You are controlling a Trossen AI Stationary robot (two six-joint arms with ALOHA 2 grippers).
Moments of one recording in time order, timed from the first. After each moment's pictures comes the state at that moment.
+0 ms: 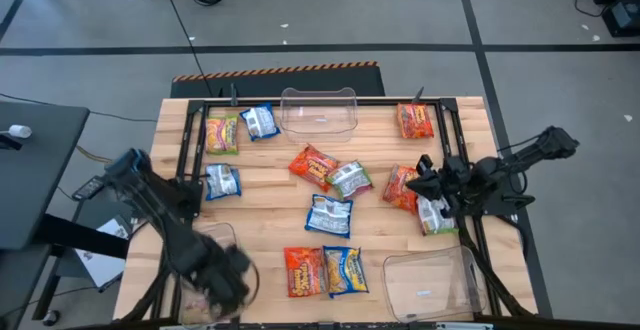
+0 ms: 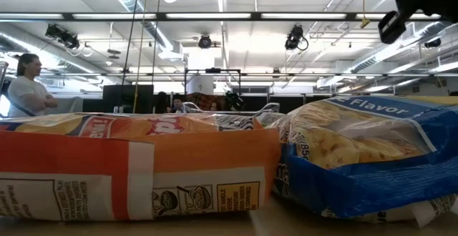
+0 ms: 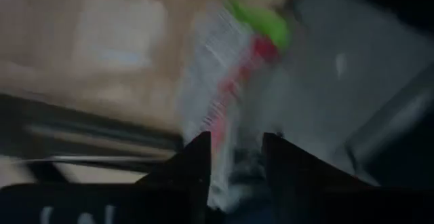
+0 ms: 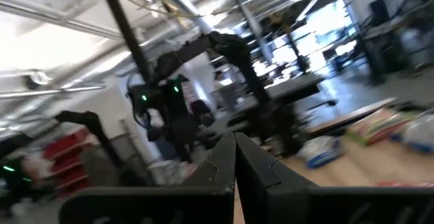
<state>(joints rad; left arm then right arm) -0.79 1.64 1.51 -1.26 0.24 -1.33 0.40 0.33 0.06 0.57 0.32 0.31</state>
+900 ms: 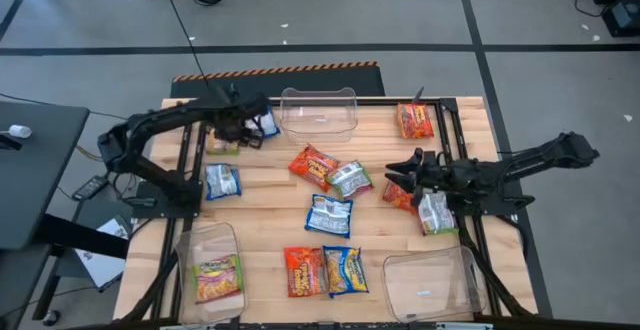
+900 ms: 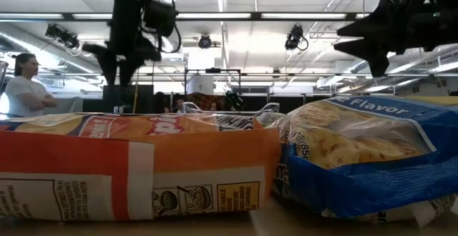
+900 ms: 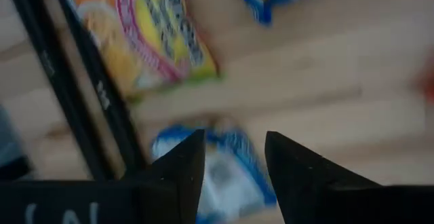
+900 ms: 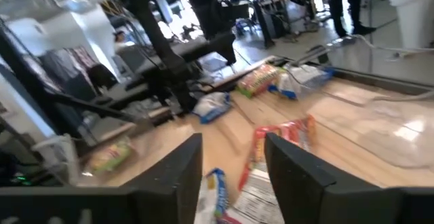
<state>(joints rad) 0.55 1.48 1.18 -1.24 -0.21 -0.73 0.17 0.58 0.08 0.49 0.40 0.38</state>
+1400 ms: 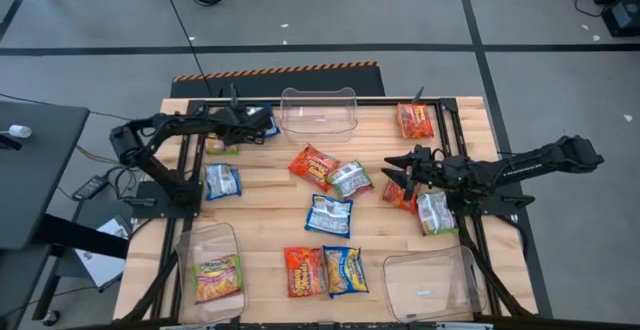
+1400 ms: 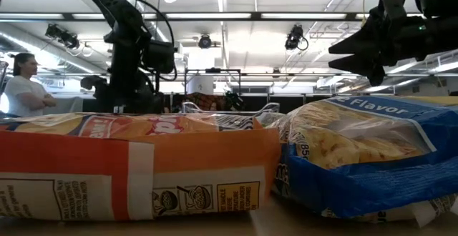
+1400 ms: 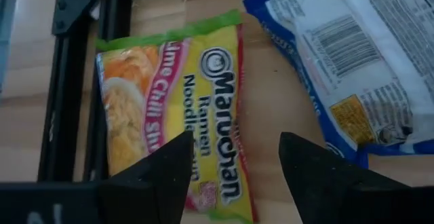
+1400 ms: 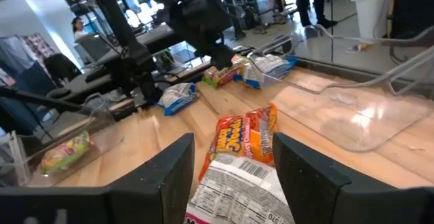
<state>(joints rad) 0.57 1.59 0.88 -0.78 -0.62 -0.91 0.06 0.66 0.08 0.49 0.40 0.39</state>
